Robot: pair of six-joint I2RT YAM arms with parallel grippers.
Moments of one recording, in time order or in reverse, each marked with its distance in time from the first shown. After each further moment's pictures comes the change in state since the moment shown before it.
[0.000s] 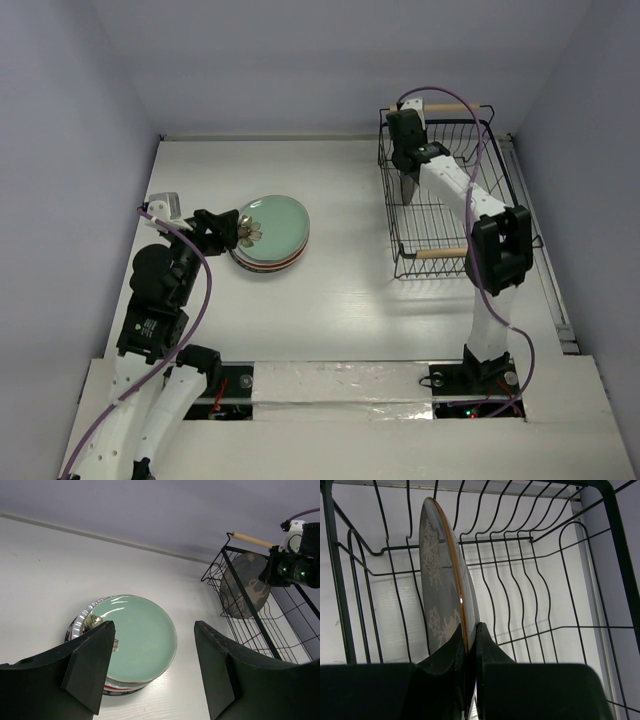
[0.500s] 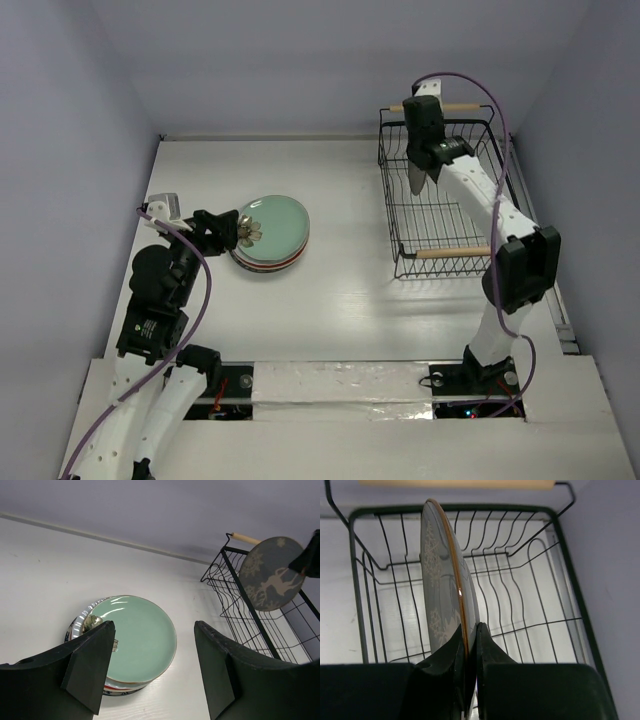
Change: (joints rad) left arm 0.000 -0.006 -0.002 0.001 0.000 0.000; right arm -0.002 -0.156 0.000 -0.061 -0.012 -0.021
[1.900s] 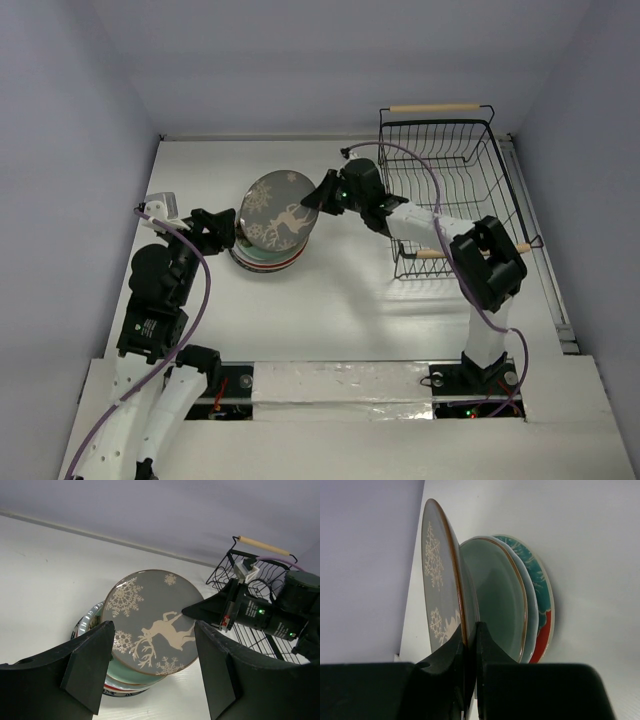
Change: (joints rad) left arm 0.027 0.003 0.000 0.000 -0.003 0.000; right arm 0.263 0.066 -0.440 0.695 -0.932 0.846
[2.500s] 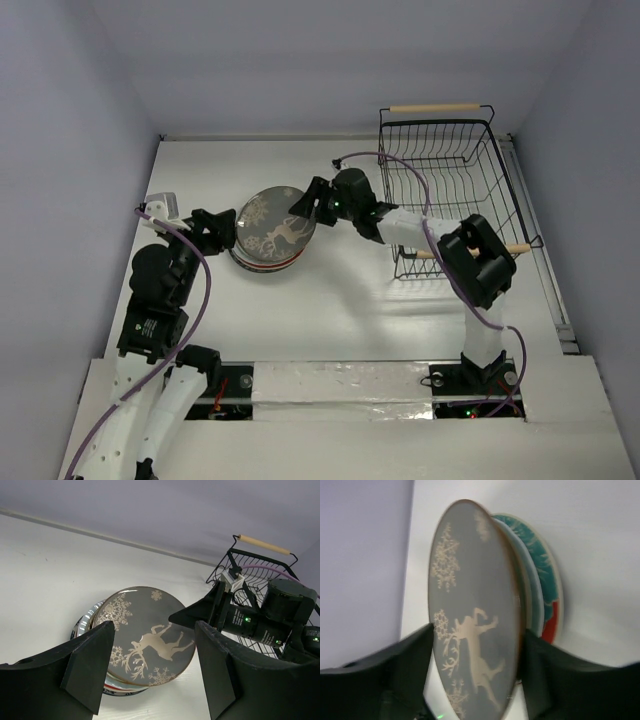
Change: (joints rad) left arm 0.000 0.000 -0.003 0.000 0.002 0.000; right arm 0.039 0.070 -0.015 0.049 0.002 0.049
